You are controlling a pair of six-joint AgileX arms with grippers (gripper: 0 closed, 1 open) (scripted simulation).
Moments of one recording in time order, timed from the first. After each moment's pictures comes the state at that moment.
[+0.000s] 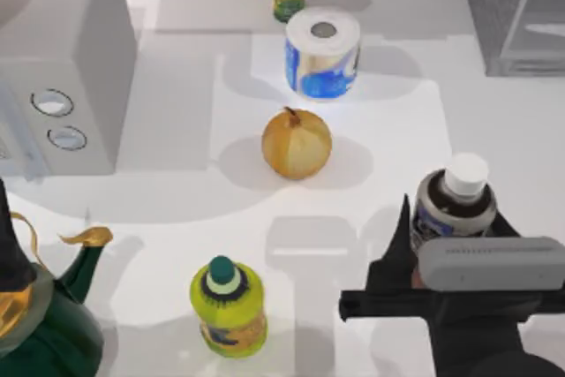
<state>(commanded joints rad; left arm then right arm) 0.00 0.00 0.00 0.00 0.00 0.00 1.31 1.38 0.34 0.92 1.32 0.10</state>
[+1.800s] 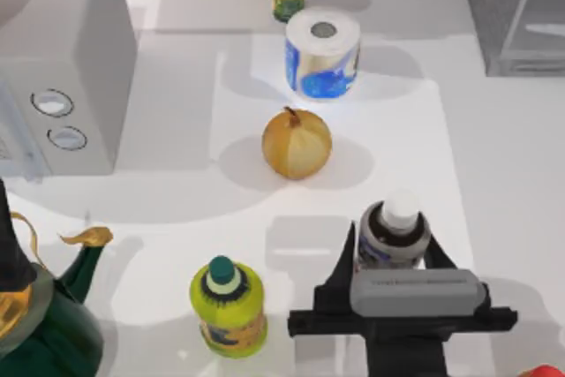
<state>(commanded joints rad) 0.00 0.00 0.00 0.00 0.00 0.00 1.29 1.89 0.40 1.45 1.32 0.03</state>
